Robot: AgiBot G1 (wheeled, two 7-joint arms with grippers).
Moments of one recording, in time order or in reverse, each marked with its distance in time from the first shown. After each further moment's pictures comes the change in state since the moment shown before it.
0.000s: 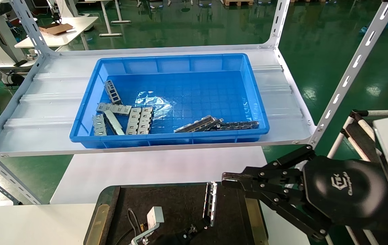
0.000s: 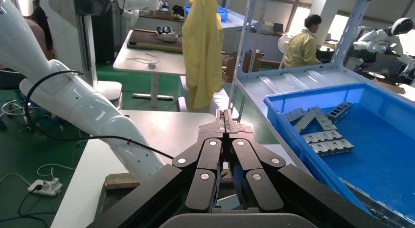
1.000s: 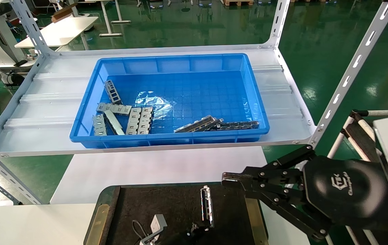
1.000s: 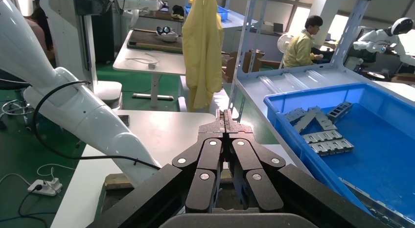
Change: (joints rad) left arm -0.075 0.113 0.072 0.208 0.090 -0.059 -0.330; right arm 0.000 0.000 -0.001 0.000 0.001 0.000 0.000
